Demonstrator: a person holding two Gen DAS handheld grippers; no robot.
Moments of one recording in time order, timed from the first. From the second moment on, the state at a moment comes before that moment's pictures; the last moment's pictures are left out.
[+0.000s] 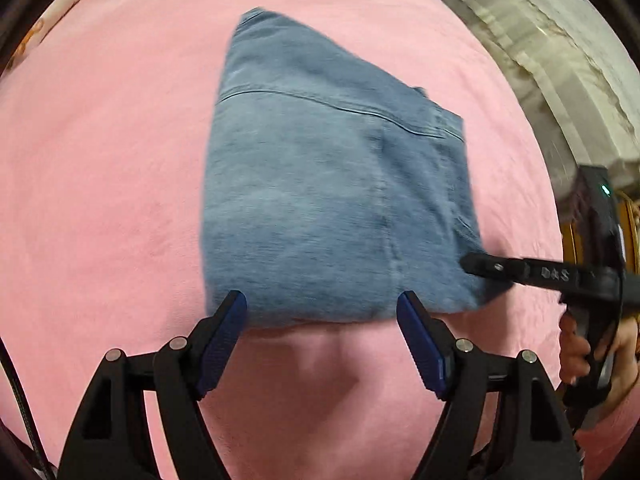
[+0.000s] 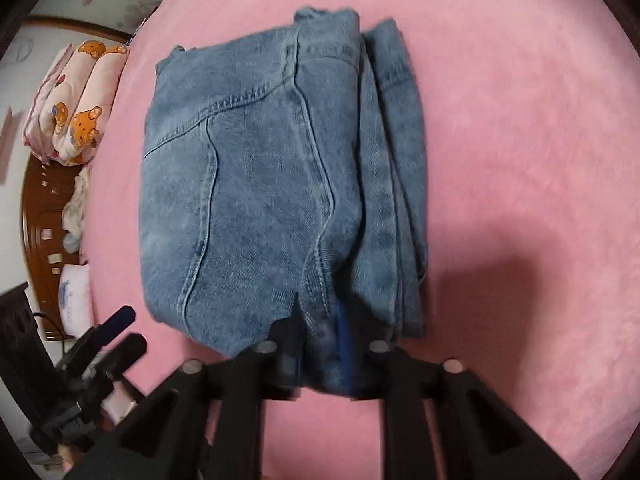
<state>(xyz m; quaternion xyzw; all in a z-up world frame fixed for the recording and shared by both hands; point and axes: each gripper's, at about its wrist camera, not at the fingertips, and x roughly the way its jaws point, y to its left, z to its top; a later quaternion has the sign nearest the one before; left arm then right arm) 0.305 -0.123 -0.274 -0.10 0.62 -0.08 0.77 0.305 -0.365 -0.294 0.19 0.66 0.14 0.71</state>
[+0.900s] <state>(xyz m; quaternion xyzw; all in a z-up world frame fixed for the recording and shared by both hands) 0.294 -0.120 -0.267 -0.07 0.61 -0.09 0.78 0.225 -0.431 -0.269 0.24 0.51 -0.01 0.82</state>
